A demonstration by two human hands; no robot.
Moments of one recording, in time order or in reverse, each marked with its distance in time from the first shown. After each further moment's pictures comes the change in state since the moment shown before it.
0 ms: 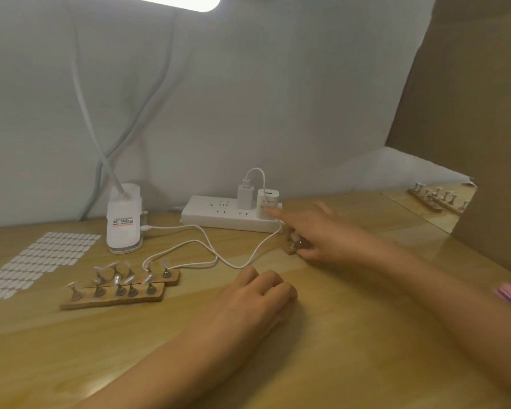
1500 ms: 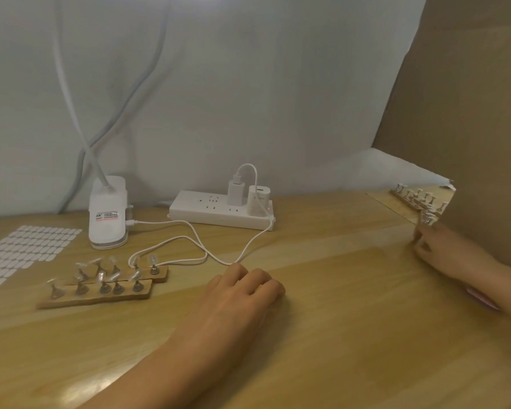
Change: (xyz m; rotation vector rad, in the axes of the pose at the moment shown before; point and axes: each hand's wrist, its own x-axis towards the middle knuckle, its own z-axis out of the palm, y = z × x) left_hand -0.006 -0.002 0.014 0.020 0.236 0.028; right_hand -0.147 0.154 -0.002 -0.202 -0.074 0.784
